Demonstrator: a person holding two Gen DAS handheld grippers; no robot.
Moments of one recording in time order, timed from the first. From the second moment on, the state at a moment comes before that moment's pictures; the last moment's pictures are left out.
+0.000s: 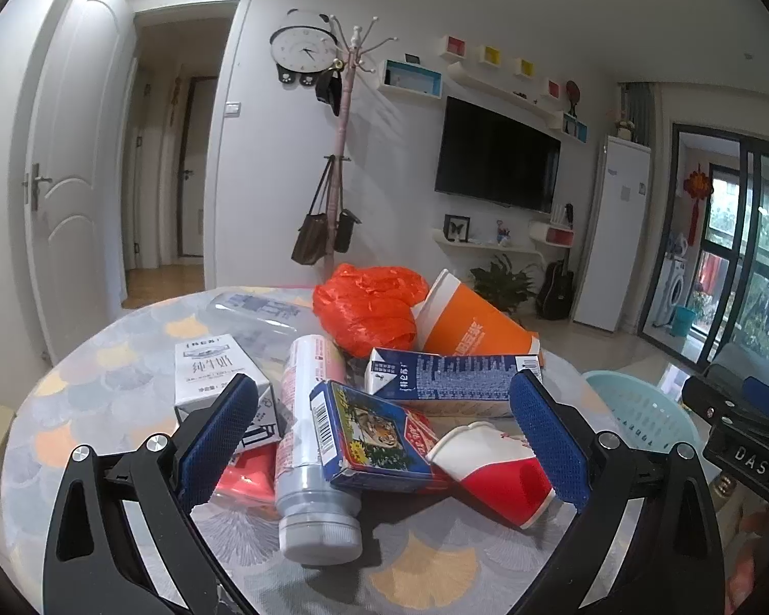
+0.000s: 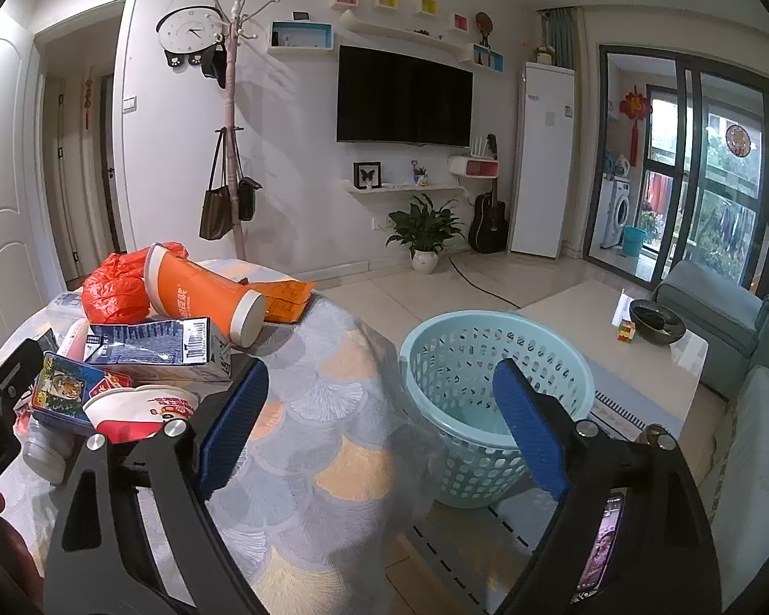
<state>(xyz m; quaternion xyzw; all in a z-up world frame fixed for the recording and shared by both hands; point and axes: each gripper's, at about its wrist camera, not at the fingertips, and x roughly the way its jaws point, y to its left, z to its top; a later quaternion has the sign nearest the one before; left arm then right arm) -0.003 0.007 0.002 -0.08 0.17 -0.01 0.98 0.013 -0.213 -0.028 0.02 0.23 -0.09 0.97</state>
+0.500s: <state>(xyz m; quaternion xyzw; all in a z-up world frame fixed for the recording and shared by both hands) -0.033 0.056 0.012 -0.08 0.24 -0.01 0.97 0.013 -0.196 -0.025 0.02 0.23 -0.01 0.97</state>
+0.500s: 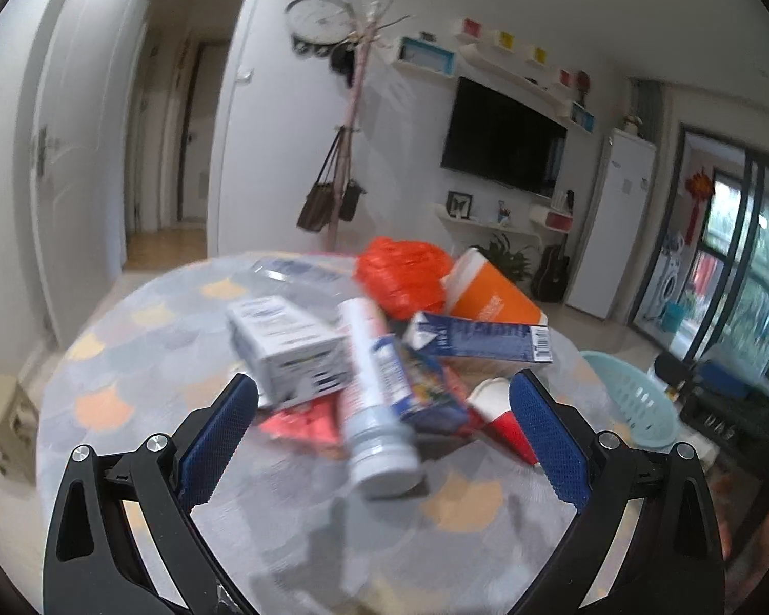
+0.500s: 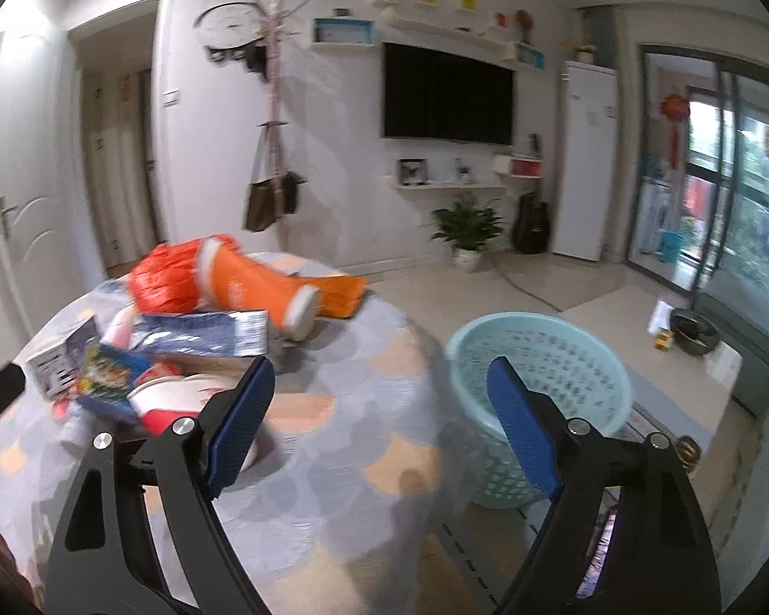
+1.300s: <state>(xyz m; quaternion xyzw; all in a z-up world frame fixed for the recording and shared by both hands) 0.130 0.126 -0.019 -0.19 0.47 0.04 0.86 0.065 -0.136 -0.067 0.00 0.36 0.18 0.91</state>
